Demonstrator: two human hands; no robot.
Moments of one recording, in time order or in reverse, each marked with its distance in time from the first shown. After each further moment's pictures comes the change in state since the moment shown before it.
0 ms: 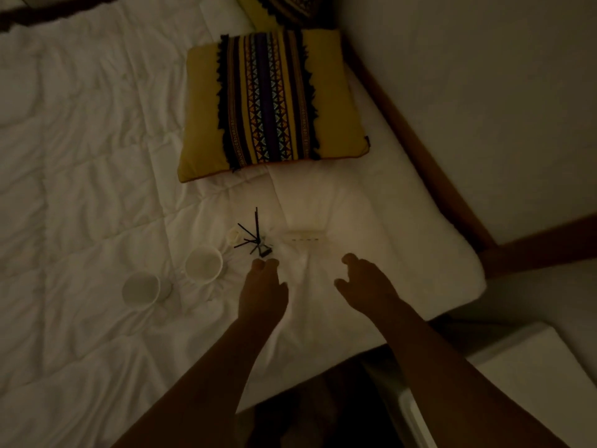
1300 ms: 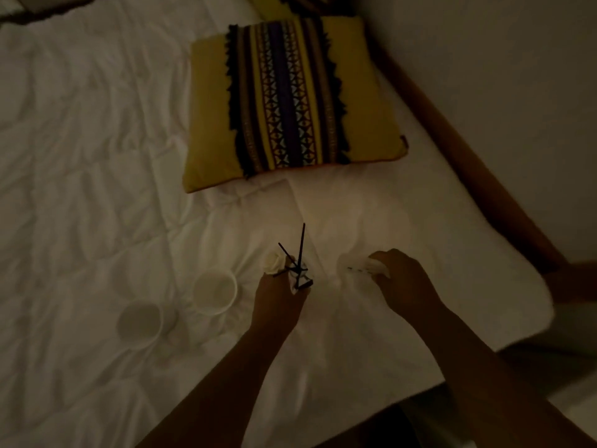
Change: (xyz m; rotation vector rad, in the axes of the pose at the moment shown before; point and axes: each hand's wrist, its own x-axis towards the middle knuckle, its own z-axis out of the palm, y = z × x) left_hand 0.070 -0.038 0.024 -0.350 0.079 0.150; right_hand 0.062 0.002 0.004 0.021 0.269 -0.161
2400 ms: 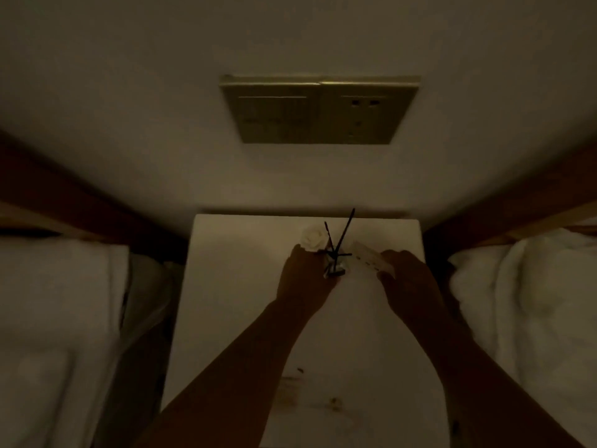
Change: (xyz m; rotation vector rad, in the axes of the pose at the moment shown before) left_hand -0.361 0.250 0.494 0.437 -0.968 0.989; right_hand -0.506 0.430 0.006 0.326 0.599 1.128
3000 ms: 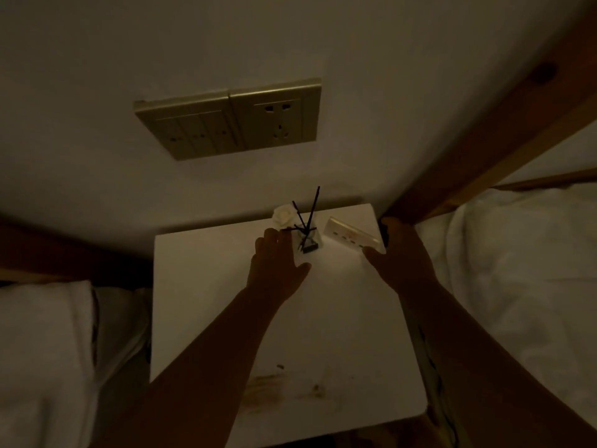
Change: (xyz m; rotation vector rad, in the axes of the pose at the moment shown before) left_hand 0.016 0.022 -0.013 0.256 -0.108 -0.032; right_hand 0.007 0.031 -0.033 0.145 0.097 0.246
